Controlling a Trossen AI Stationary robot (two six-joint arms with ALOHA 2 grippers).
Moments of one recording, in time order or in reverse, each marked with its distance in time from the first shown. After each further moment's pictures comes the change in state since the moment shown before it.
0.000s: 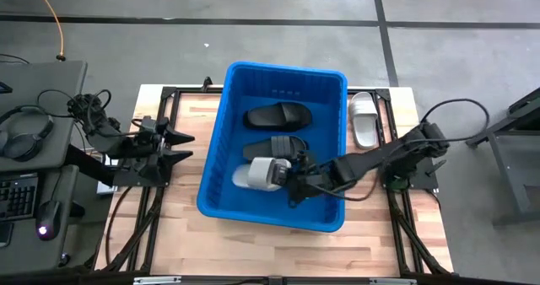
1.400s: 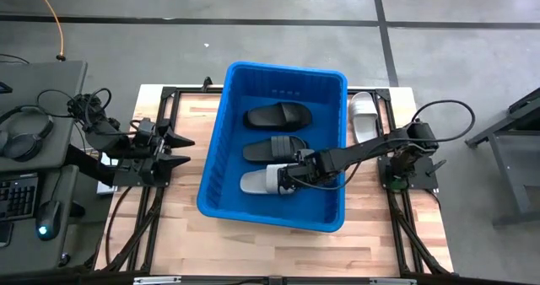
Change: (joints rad) left arm 0.000 0.005 0.000 0.084 0.098 0.080; right arm -0.120 0.079 -0.069 -0.250 -0.328 -0.137
